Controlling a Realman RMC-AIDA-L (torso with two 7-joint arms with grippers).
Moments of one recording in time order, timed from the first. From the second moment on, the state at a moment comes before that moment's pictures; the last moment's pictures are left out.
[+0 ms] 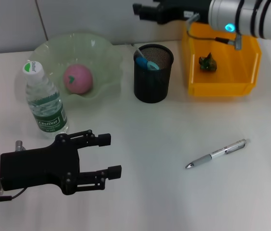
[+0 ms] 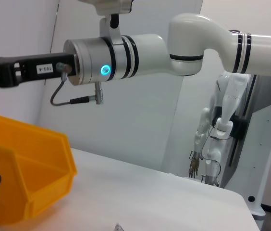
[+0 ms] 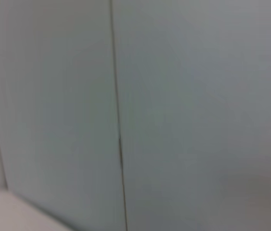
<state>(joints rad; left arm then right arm) -0.36 -2.04 1.20 0.70 1.55 1.64 -1.29 0.71 2.08 -1.14 -0.85 -1.70 -0.79 1.72</state>
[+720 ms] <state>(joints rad) -0.36 -2.04 1.17 0.70 1.55 1.65 -1.29 0.47 2.05 -1.10 -1.21 -1.60 -1.25 1.78</state>
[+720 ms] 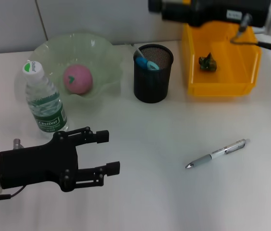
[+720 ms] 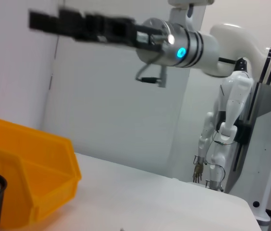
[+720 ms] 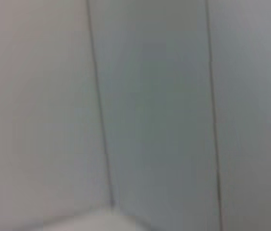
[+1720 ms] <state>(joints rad) -0.36 -2.05 1.18 0.70 1.56 1.63 -1.27 0.72 1.99 -1.08 -1.23 -2.49 -1.87 1.85</state>
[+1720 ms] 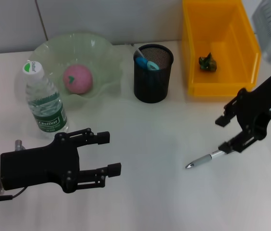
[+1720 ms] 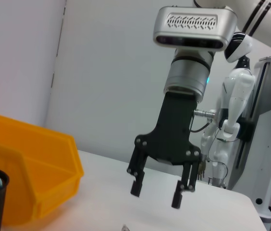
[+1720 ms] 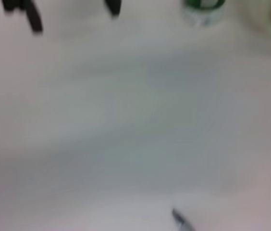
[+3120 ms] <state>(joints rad) -0.37 -2.07 1.18 0.64 1.55 1.57 -1.20 0.89 2.08 -1.41 -0.89 -2.79 -1.56 1.60</state>
